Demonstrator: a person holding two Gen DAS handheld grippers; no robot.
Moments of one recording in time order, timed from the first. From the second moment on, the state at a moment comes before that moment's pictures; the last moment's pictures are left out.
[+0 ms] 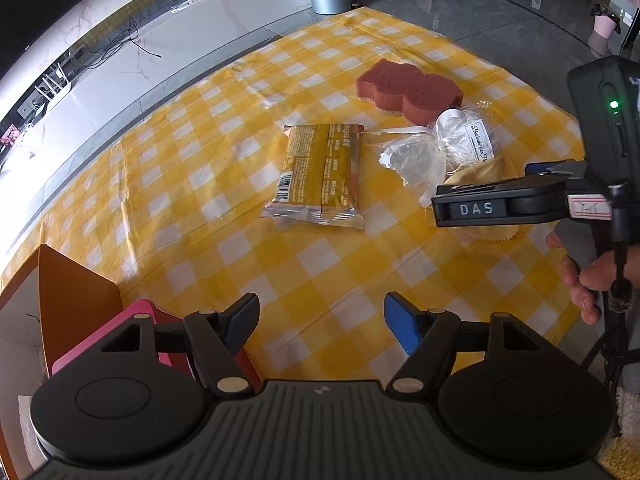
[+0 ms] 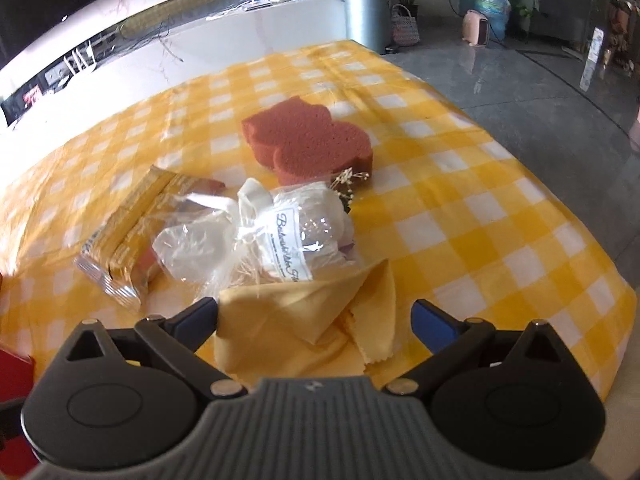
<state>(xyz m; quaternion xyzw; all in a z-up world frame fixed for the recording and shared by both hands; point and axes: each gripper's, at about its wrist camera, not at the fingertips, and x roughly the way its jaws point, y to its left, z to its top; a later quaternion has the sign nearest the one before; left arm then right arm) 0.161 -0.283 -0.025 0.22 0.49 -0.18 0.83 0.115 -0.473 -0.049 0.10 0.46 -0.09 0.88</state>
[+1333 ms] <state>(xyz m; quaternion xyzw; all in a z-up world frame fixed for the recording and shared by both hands) 0.286 -0.352 -0.095 0.24 0.47 -0.15 0.83 0.095 -0.485 -0.046 0.08 0.48 -0.10 0.87</state>
